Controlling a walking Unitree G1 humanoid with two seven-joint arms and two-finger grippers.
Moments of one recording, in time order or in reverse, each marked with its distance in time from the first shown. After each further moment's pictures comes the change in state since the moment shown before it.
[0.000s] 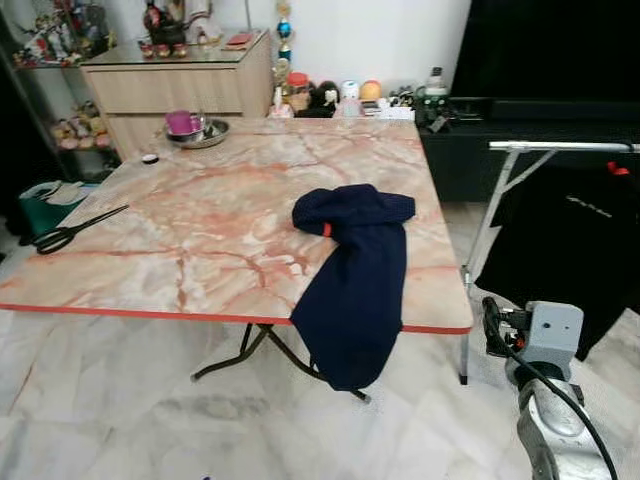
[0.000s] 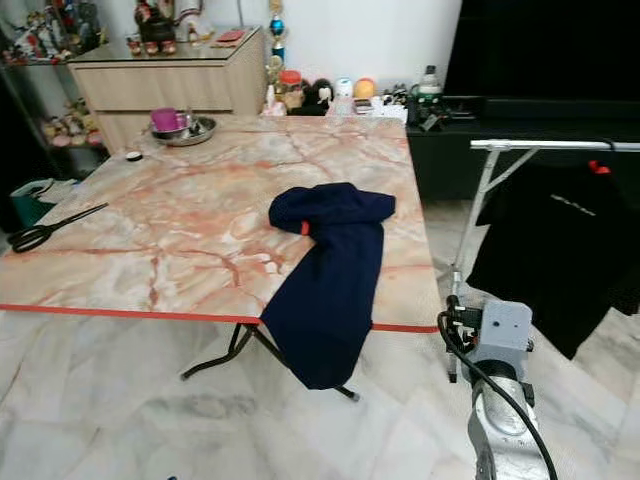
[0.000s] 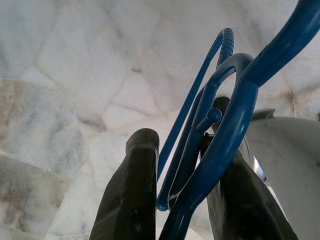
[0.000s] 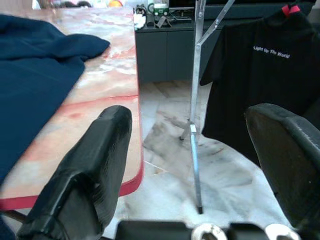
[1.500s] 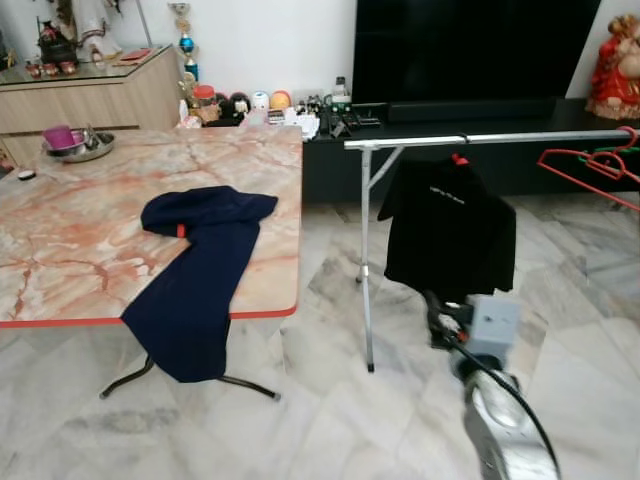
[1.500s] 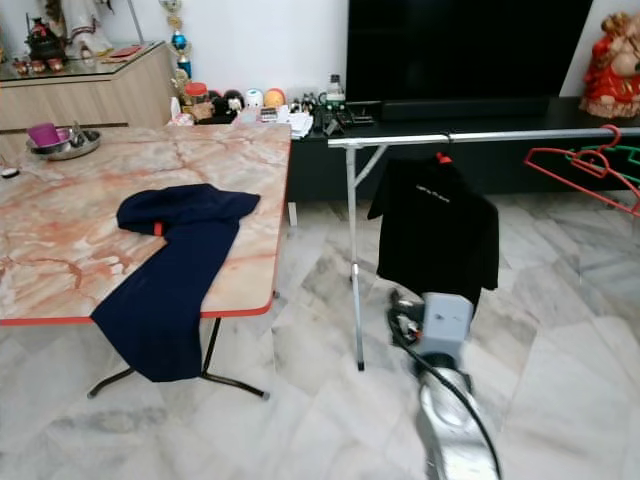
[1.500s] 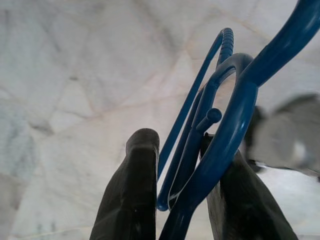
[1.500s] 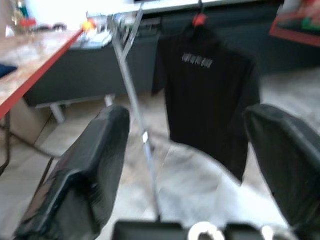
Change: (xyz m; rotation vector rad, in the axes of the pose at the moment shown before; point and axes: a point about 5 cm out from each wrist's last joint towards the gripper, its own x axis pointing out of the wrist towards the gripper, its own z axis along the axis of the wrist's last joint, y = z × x) left arm -0.005 0.014 -0.020 0.007 0.001 0.039; right arm 0.001 0.045 0.000 0.073 -0.005 0.110
